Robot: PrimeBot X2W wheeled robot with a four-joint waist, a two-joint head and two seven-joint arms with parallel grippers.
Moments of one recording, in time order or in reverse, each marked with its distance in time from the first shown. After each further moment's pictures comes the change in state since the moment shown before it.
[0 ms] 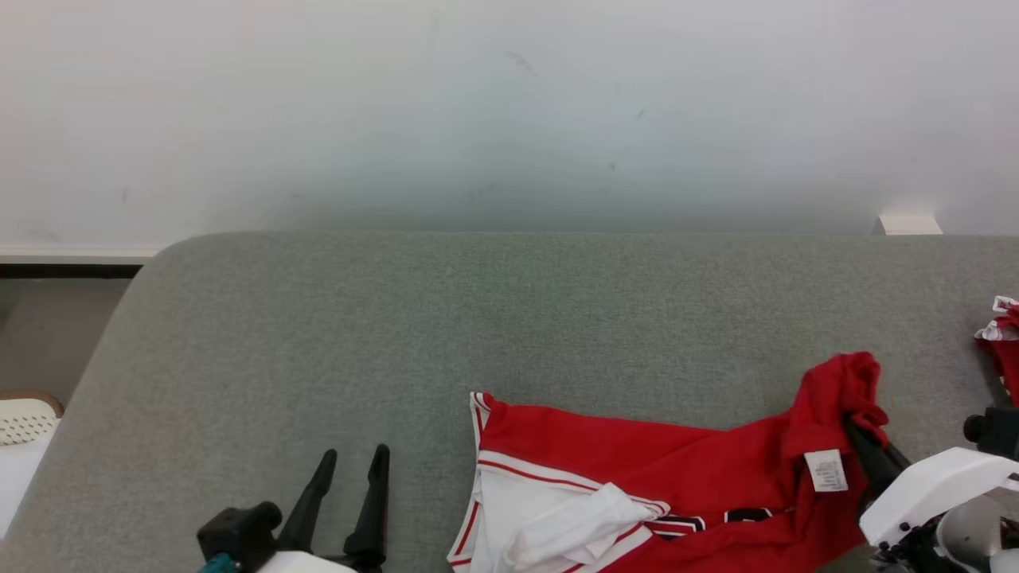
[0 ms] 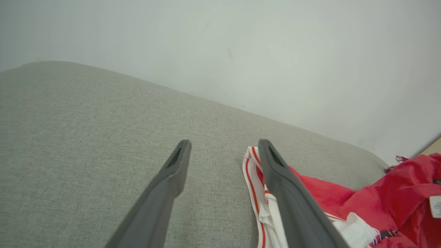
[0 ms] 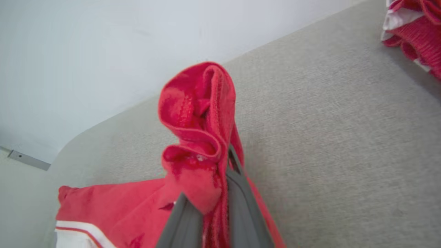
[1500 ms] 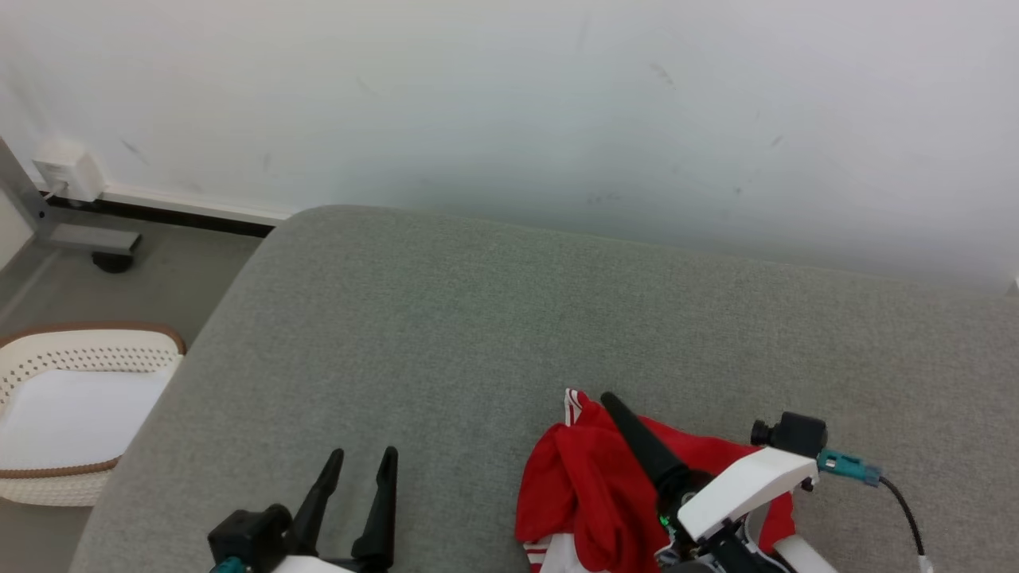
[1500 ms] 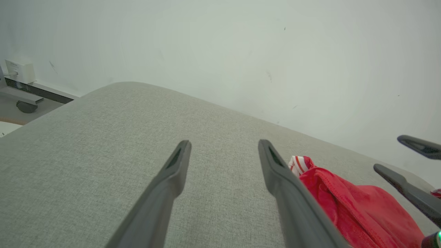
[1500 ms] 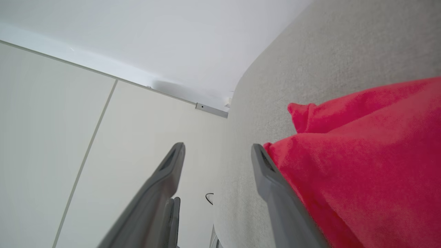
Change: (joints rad) left arm 0.013 -0.026 0.031 -0.013 0.088 -0.021 0.000; right arm -0.118 0.083 0.652 0.043 0.836 -0.001 -0.245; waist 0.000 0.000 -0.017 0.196
